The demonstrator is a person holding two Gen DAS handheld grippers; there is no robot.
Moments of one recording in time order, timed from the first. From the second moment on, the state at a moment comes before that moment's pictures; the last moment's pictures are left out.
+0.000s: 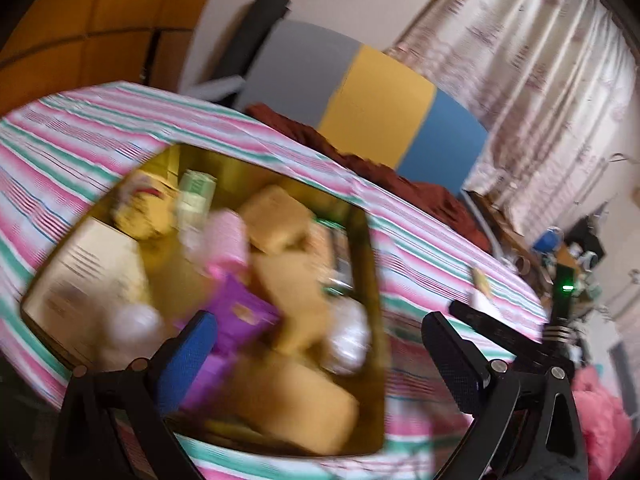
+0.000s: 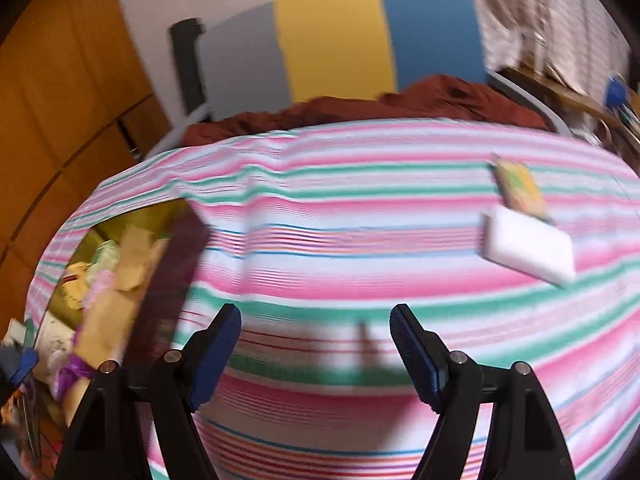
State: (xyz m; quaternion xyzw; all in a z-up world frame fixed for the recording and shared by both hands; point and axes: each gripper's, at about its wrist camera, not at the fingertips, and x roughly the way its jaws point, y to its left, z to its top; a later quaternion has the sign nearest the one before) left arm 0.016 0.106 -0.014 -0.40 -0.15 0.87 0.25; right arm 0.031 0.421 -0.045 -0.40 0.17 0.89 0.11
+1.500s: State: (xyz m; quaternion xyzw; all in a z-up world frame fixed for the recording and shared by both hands) left arm 0.043 0.213 -0.029 -0.44 -0.03 0.85 0.30; right arm 0.021 0.614 -0.041 -0.36 0.24 0.86 0.25
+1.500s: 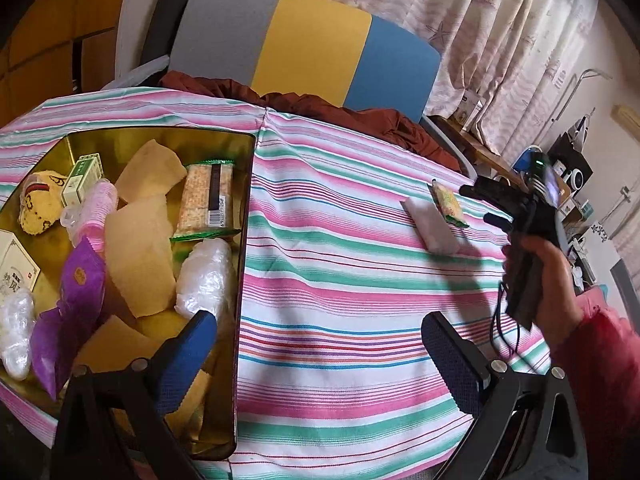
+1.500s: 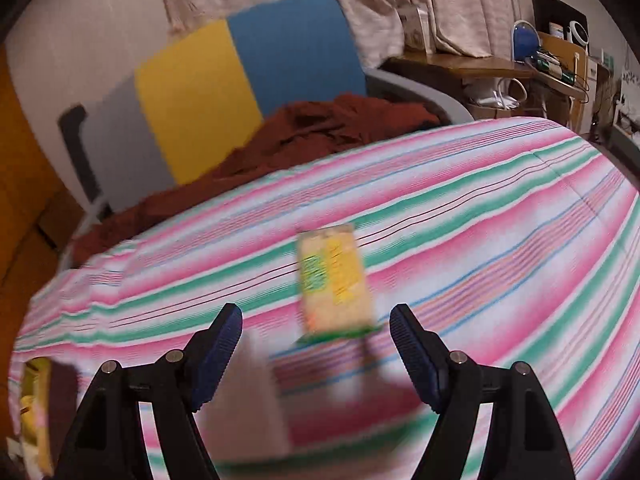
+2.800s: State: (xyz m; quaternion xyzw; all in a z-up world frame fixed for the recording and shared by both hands) left arm -0.001 0.440 -0.038 -0.43 0.05 0.84 0.33; right arm 0.108 0.617 -0.072 -0.32 0.21 0.85 0.37
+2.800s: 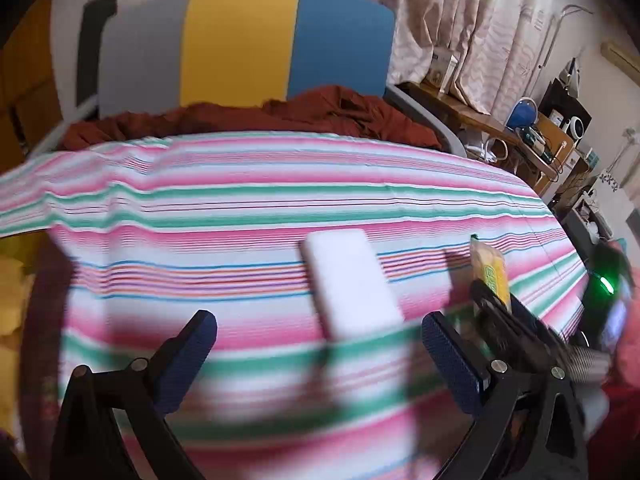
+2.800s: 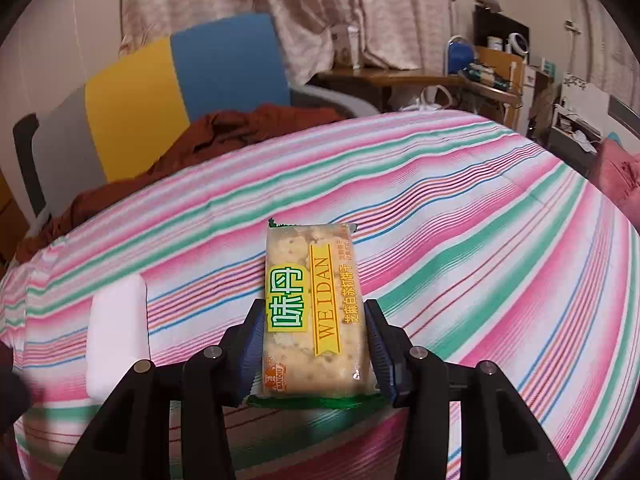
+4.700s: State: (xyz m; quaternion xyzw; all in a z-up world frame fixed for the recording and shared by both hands) left arm 0.011 0.347 -0.067 -0.39 0.00 0.85 0.36; right arm 0.091 0.548 -0.057 -0.29 0.08 0.91 0.28
